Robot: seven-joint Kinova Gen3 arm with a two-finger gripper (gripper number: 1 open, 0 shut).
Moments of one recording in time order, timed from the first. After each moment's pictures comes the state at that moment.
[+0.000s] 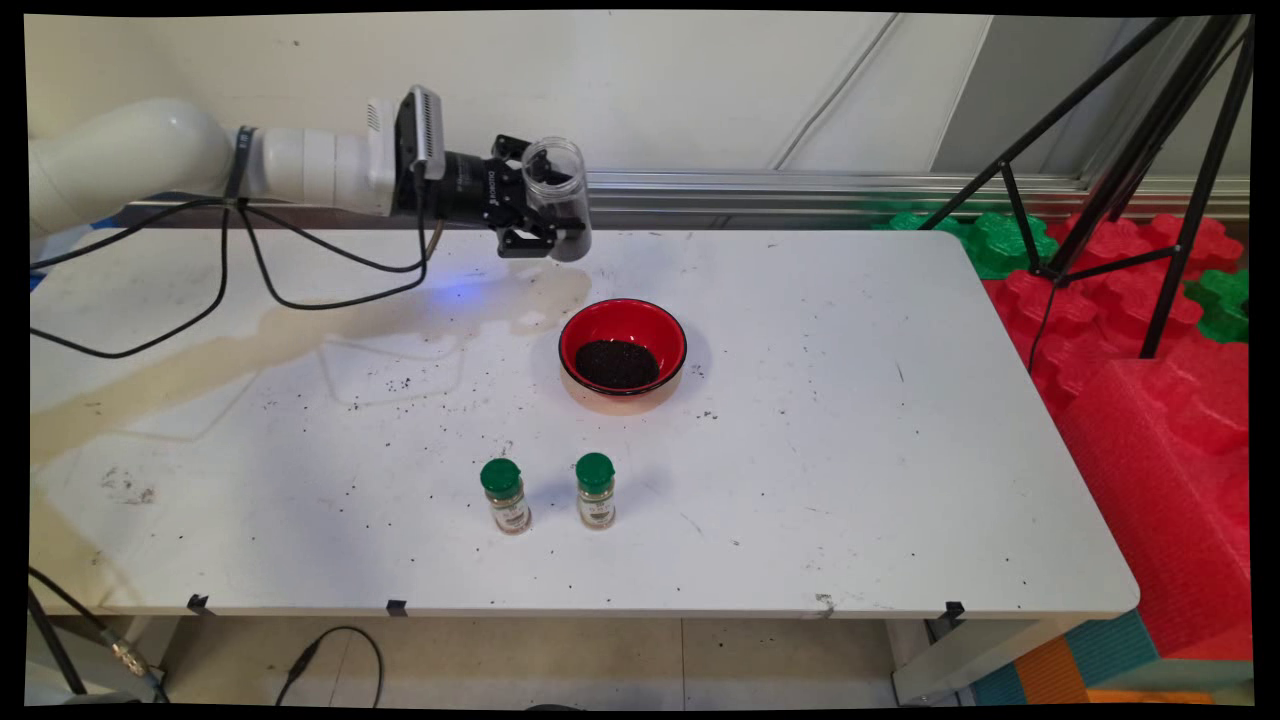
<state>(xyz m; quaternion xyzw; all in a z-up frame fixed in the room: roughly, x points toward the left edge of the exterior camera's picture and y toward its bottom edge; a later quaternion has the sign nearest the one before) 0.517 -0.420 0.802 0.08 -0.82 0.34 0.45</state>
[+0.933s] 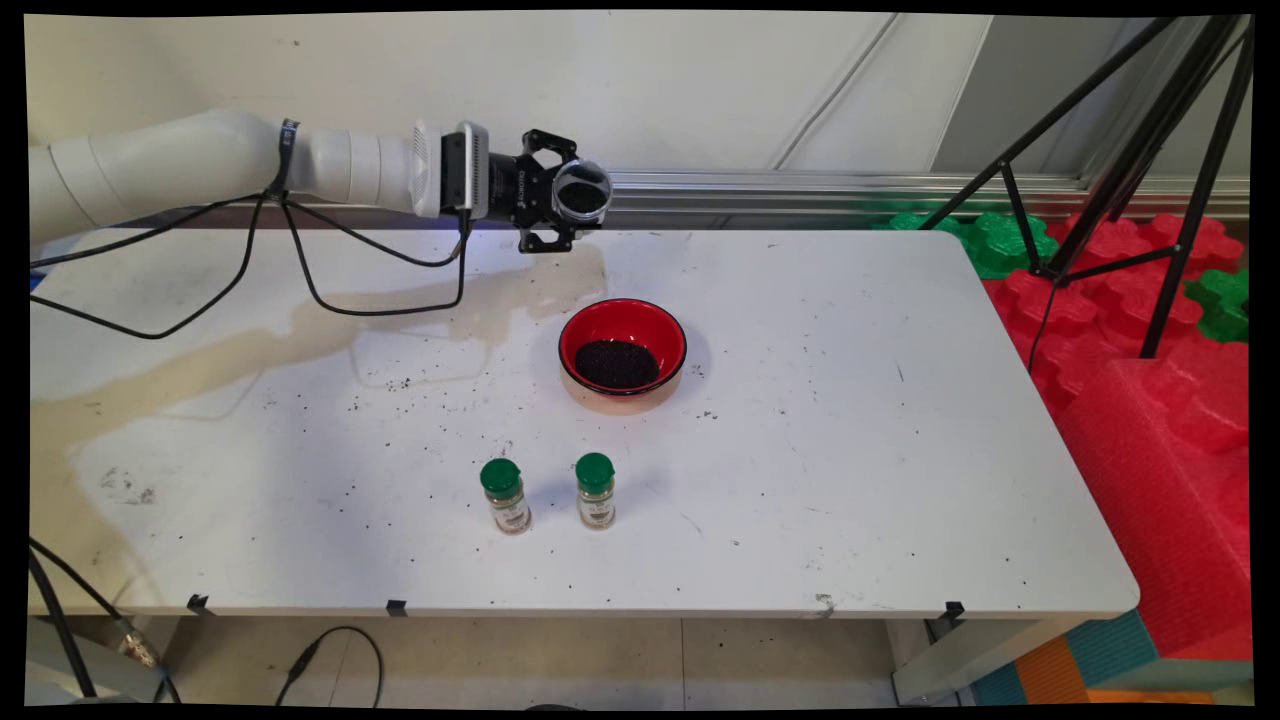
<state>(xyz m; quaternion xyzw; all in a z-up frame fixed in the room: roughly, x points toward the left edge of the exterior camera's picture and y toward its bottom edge) 0.495 -0.448 0.792 -0.06 -0.83 0.44 0.34</state>
